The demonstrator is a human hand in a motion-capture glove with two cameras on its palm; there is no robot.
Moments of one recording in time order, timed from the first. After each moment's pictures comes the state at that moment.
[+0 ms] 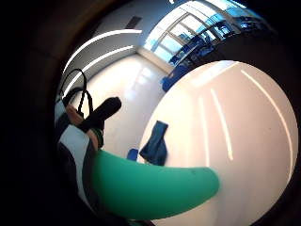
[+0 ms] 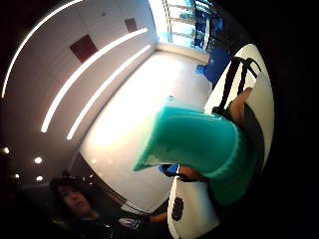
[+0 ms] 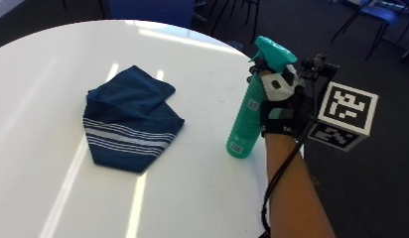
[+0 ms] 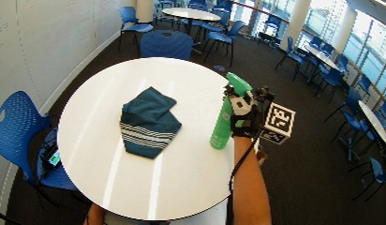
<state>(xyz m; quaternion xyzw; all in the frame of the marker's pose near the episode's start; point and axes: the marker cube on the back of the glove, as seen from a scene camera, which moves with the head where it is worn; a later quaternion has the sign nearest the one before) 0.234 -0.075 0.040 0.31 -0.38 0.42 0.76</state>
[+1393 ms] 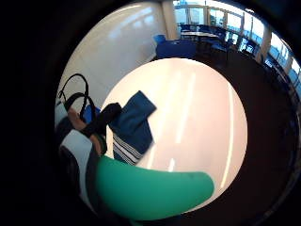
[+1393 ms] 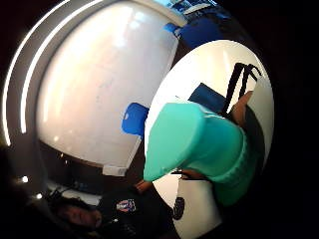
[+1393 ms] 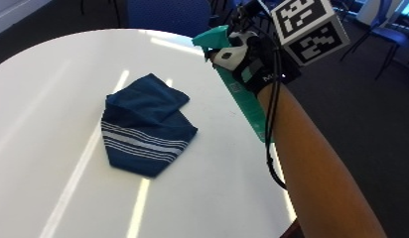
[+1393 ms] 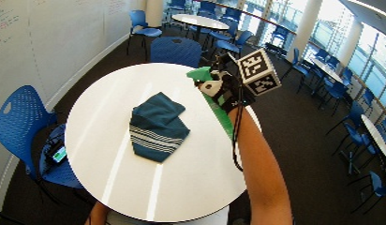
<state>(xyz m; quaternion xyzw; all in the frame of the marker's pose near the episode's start) 0.222 -0.175 0.030 -0.02 -0.21 0.32 0.92</state>
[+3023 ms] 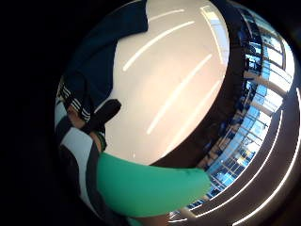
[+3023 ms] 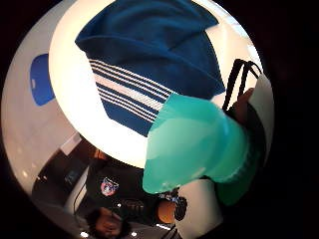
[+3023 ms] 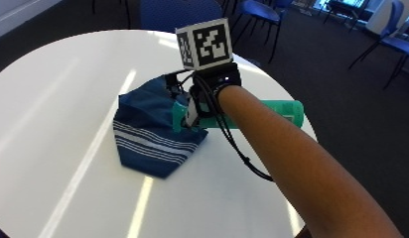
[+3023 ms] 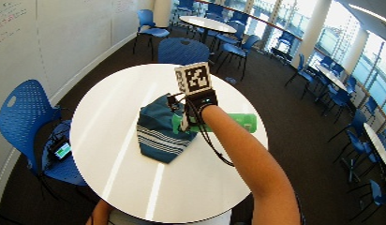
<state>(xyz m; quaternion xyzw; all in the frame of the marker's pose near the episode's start) 0.167 -0.170 0.132 -0.50 0.03 0.18 0.84</state>
